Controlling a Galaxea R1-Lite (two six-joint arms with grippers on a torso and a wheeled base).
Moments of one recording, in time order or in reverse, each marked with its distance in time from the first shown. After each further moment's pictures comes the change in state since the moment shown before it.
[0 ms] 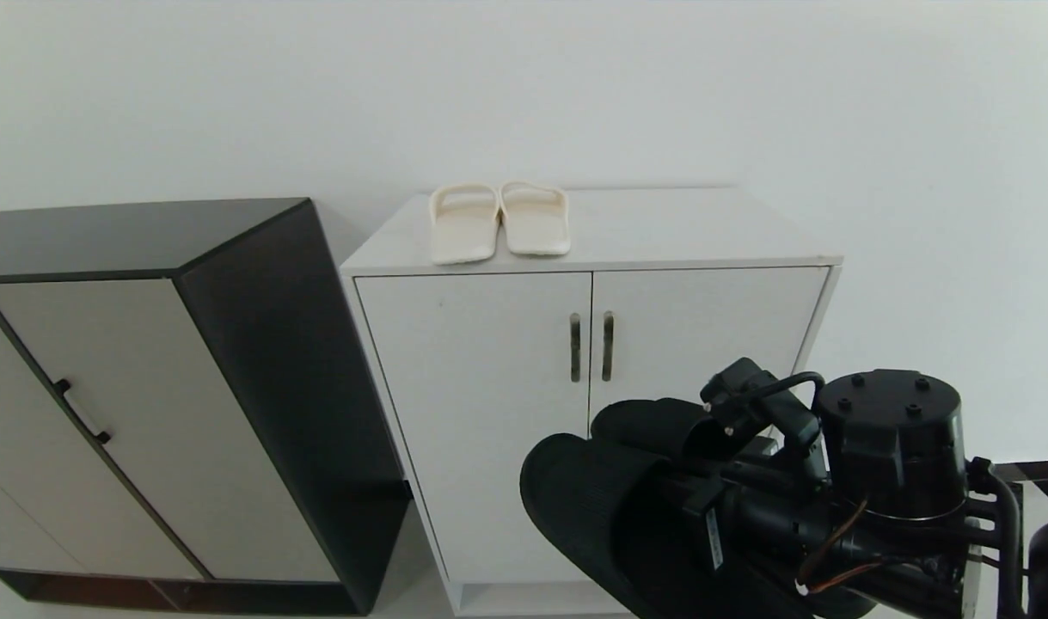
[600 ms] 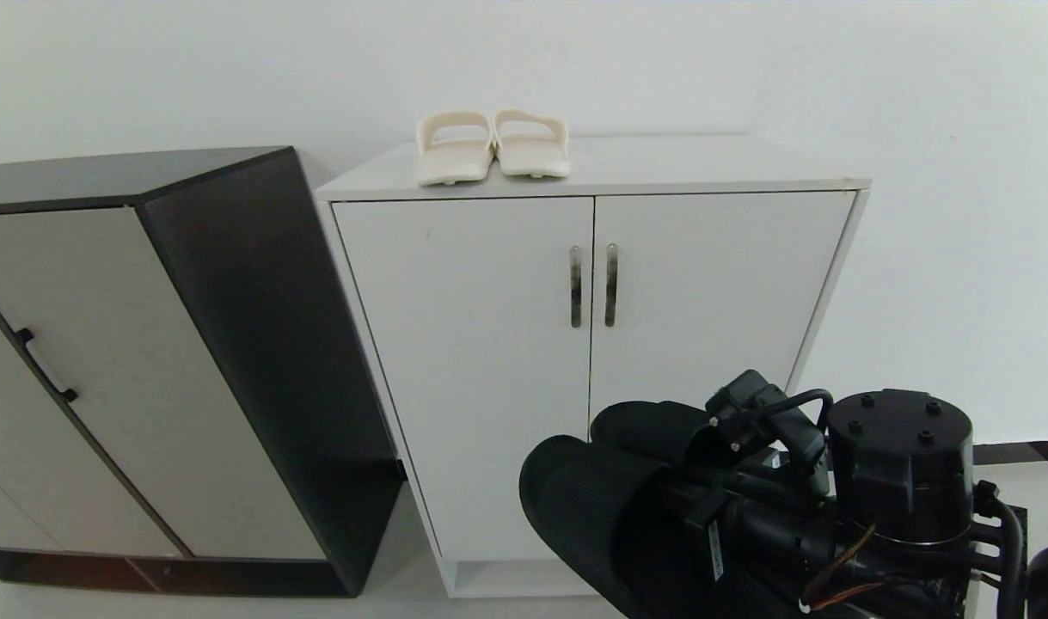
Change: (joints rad) left arm 0.000 0.000 0.000 0.004 -0.047 0.052; right arm 0.005 0.017 0.068 -0.122 -0.004 0.001
